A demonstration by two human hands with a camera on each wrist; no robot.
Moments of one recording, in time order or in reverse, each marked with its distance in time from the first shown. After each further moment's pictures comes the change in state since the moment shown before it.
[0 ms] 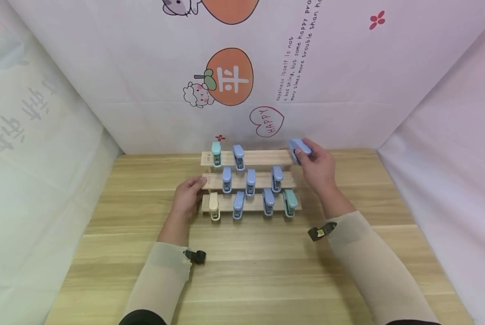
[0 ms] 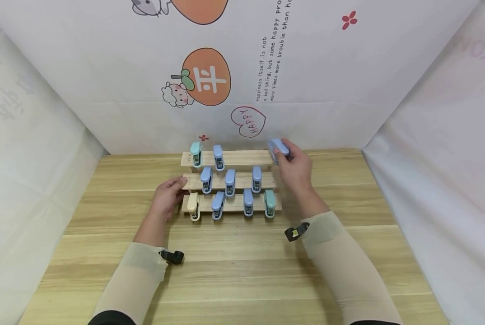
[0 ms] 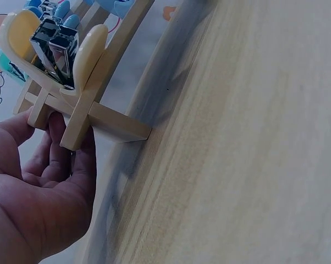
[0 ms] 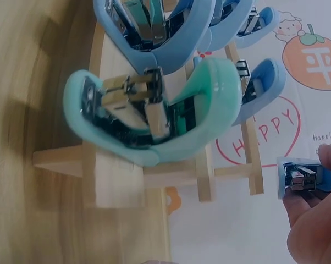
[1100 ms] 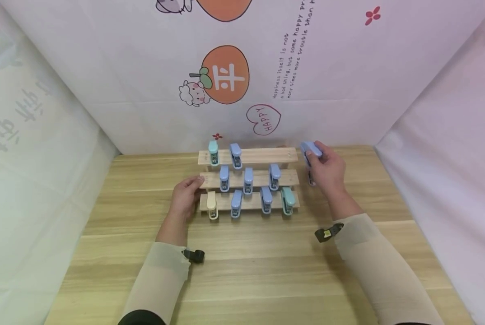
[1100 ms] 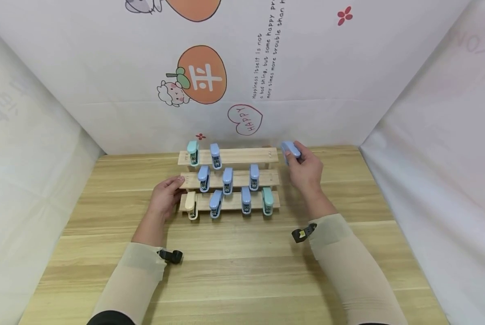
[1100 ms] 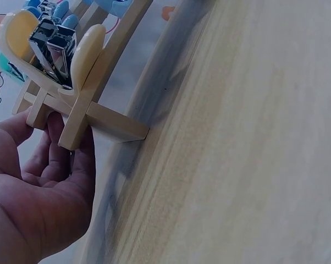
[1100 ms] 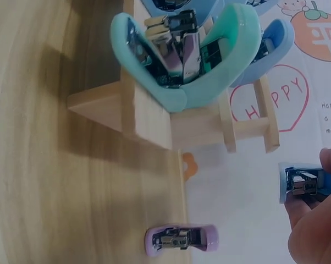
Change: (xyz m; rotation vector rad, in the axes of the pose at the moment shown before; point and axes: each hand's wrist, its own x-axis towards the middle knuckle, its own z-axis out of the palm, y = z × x) left_hand -0.001 0.000 0.002 -0.025 0.008 -0.003; right_hand -0.003 0.026 -0.023 0.000 0.062 0.068
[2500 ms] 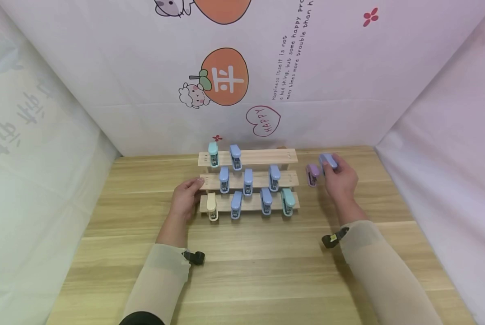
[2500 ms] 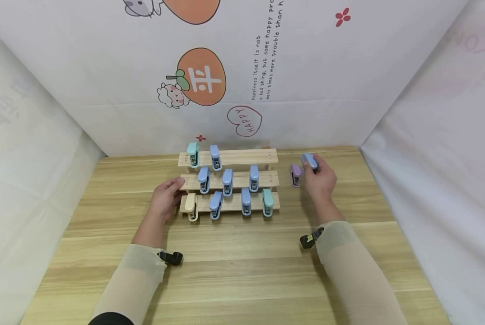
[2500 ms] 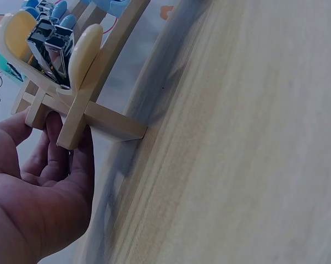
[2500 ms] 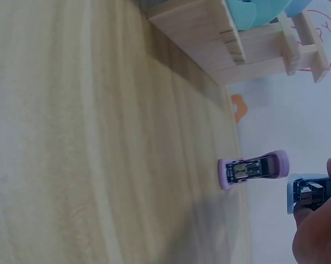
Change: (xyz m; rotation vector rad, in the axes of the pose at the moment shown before) left_hand 0.000 -0.002 -0.001 -0.016 0.001 -0.003; right_hand 0.010 0.068 -0.017 0.001 0.165 0.091
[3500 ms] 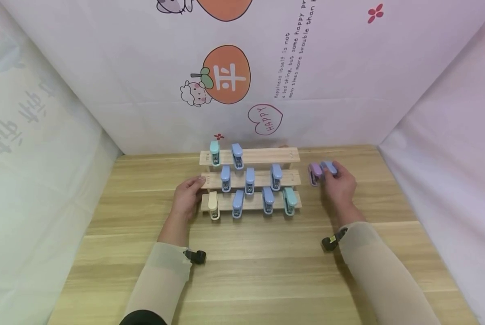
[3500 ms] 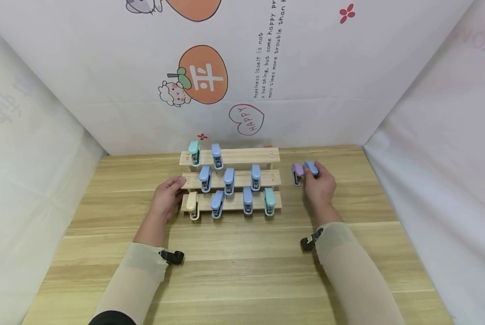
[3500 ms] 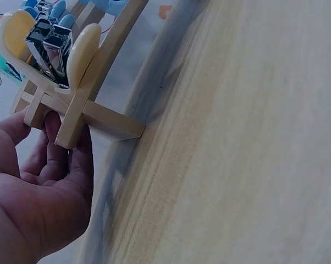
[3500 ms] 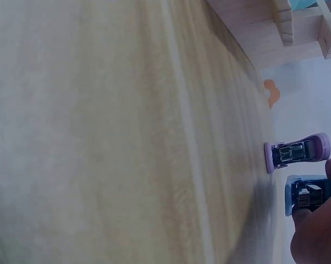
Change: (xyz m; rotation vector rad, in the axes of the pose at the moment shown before) left_hand 0.003 -0.003 0.000 -0.002 0.003 -0.001; right_hand -0.001 0.026 0.008 0.036 -0.098 0.187
